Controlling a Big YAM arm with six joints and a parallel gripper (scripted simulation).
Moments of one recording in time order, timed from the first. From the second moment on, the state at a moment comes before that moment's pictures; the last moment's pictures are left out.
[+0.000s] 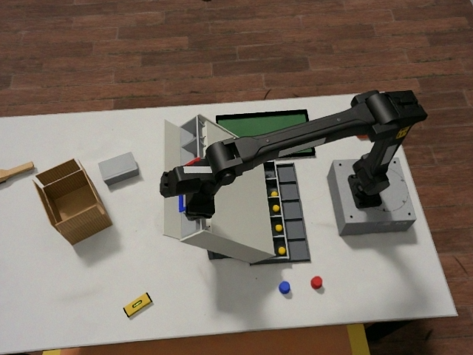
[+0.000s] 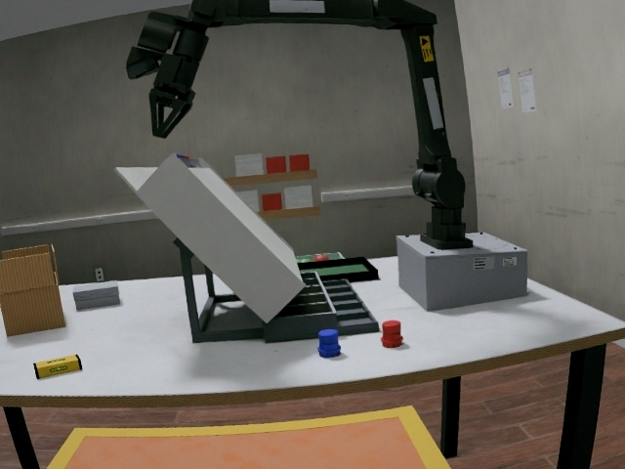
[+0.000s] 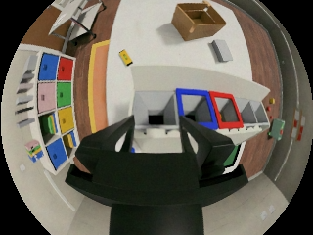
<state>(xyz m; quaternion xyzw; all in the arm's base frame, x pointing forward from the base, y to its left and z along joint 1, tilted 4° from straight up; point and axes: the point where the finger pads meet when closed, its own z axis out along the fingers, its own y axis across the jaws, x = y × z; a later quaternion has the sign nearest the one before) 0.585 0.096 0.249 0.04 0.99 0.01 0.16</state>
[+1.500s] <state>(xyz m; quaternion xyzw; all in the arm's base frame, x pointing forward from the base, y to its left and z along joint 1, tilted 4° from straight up) 0.585 0.096 0.249 0.04 0.99 0.01 0.16</state>
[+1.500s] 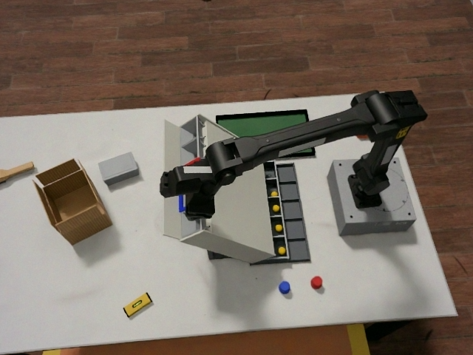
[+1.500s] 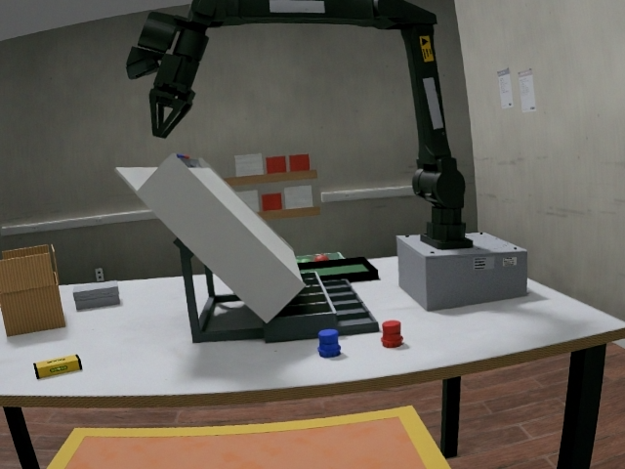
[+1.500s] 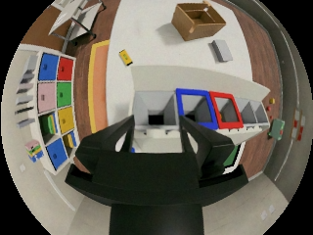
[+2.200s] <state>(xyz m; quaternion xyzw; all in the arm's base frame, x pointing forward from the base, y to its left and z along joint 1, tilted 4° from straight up) 0.587 0.097 0.264 0.04 0.99 0.01 0.17</state>
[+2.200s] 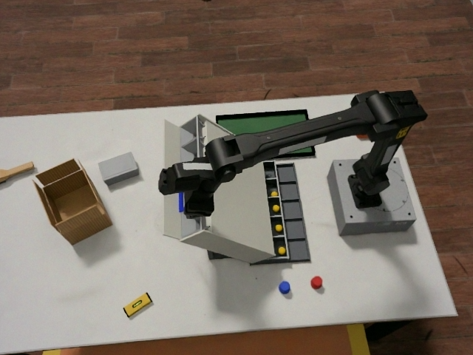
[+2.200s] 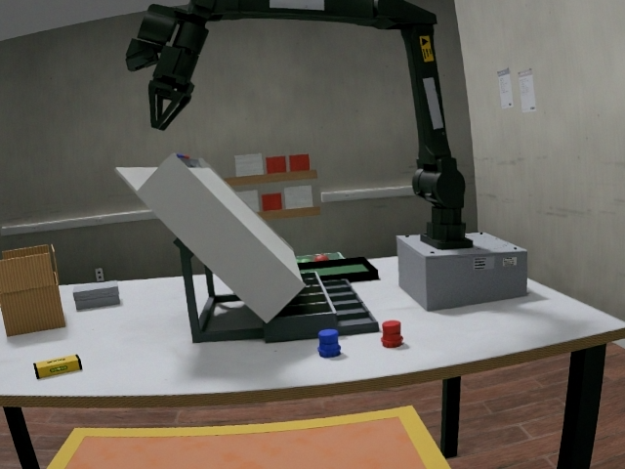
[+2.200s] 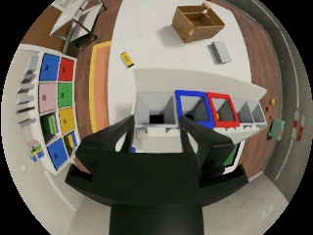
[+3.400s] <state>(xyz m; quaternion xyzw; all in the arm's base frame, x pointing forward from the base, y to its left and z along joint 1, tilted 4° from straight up) 0.432 0.103 0.282 0.04 0.98 0.01 0.18</state>
